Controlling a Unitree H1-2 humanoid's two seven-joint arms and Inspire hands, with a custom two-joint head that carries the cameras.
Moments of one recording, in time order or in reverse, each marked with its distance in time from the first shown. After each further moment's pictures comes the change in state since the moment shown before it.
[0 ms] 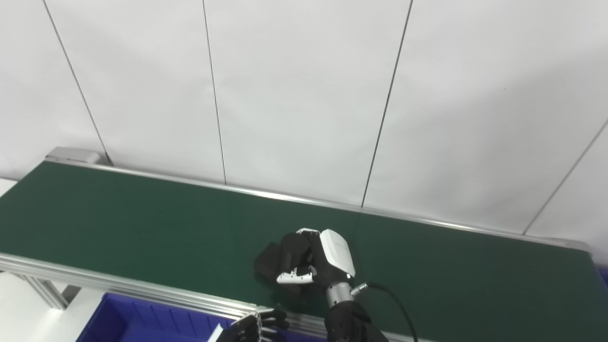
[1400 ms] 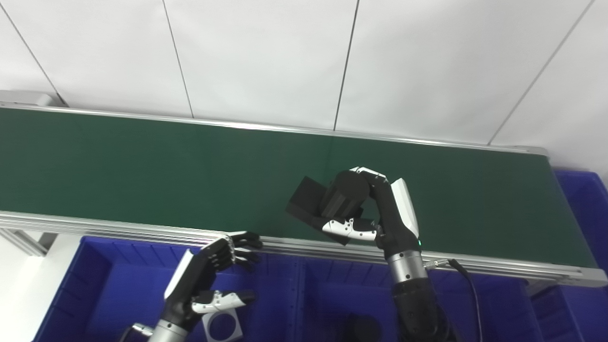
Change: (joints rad) left arm 0.039 0.076 -0.031 -0.160 -0.055 0.000 0.006; right arm 0.549 -0.187 -0.208 -1.051 0.102 0.158 0.395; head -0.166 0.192
